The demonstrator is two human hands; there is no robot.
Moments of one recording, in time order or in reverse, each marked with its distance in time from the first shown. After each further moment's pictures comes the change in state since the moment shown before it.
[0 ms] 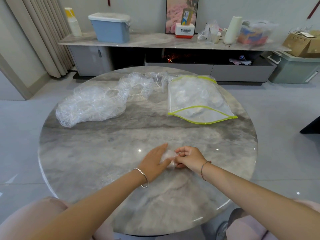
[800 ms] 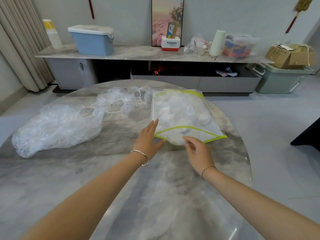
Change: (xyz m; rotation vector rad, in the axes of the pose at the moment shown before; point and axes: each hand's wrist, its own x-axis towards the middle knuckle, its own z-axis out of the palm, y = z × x) left_hand 0.150 0.024 -0.035 0.056 0.301 0.050; right_hand 0.087 -0.013 -0.086 -0.375 0.471 -0.565
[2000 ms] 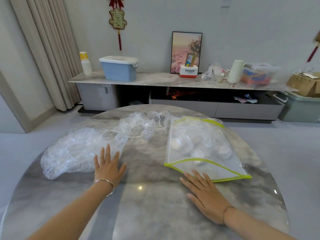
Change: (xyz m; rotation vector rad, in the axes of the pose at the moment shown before) left_hand -0.024 -0.140 -0.082 0.639 0.078 -0.465; right_hand 0.008 0.030 0.028 -0.886 -0.464 -0.559
